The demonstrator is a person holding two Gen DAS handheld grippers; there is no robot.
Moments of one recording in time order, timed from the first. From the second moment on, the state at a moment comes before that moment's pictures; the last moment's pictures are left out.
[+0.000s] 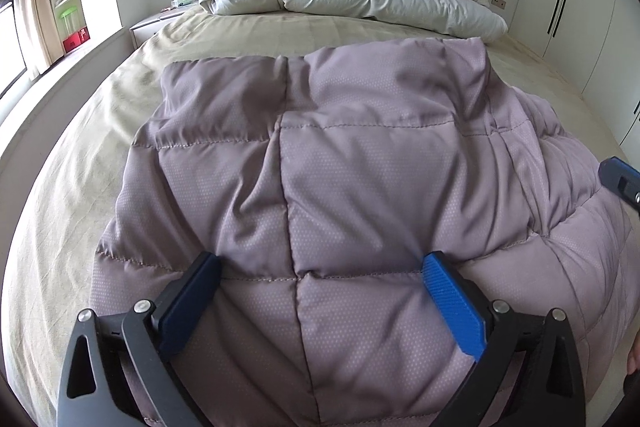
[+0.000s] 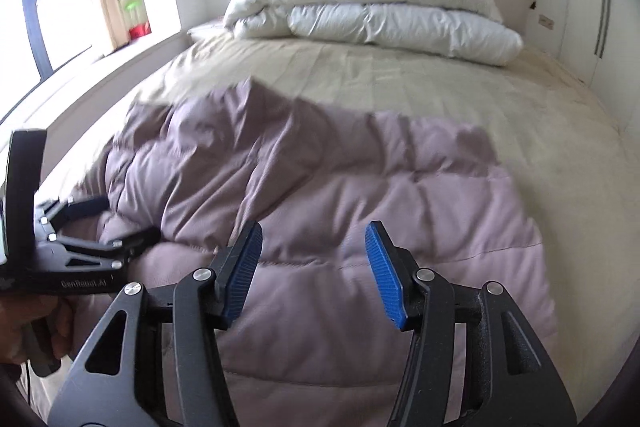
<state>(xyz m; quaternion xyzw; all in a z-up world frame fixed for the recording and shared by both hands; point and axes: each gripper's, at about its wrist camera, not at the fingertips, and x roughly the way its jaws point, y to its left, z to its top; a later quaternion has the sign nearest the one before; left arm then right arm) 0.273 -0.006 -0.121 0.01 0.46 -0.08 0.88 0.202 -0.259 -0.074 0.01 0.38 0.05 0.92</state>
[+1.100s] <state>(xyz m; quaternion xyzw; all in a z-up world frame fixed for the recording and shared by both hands) 0.255 0.013 -0.090 -0.01 0.42 -0.07 0.90 0.201 -0.353 -0.151 0.05 0.39 0.01 0.92</state>
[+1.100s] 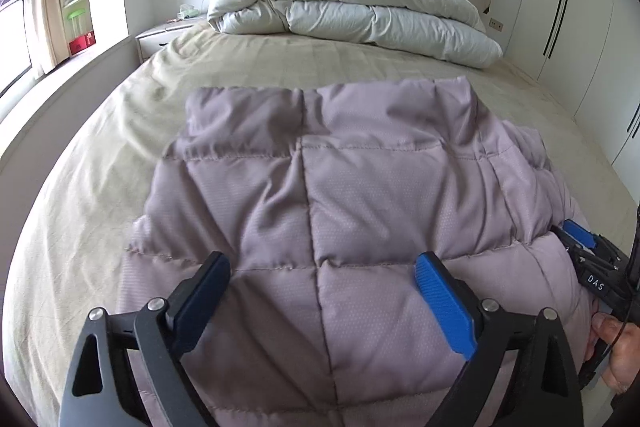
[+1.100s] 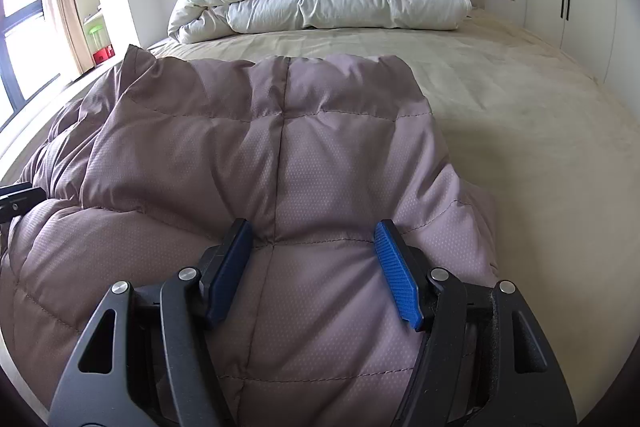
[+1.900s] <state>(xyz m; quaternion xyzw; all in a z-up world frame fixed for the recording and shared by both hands) 0.235 0.092 -0.077 -0.16 0.41 -0.10 0.89 0.195 -0.359 -0.141 0.07 0.39 0.02 0.92</state>
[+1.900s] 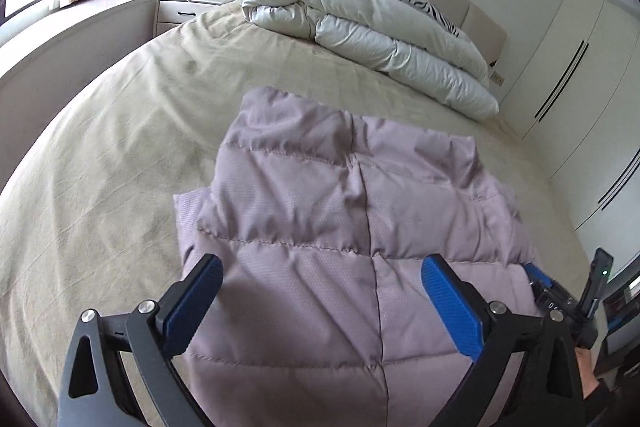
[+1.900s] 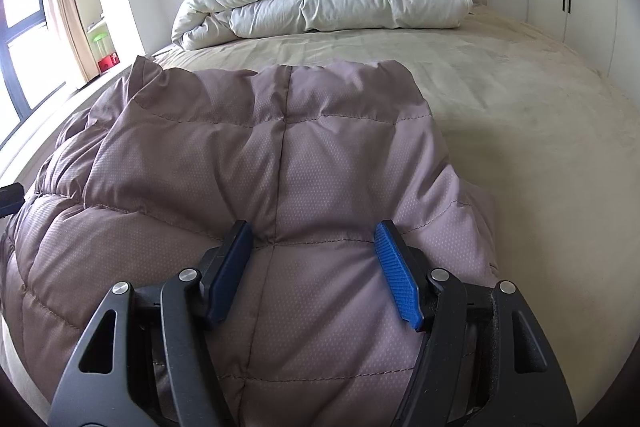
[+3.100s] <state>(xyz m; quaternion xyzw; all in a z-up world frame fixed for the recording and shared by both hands) 0.274 0.140 -0.166 -0.33 0.55 -0.22 0.73 0.202 -0.473 -0.187 0.35 0.52 0.16 0.76</state>
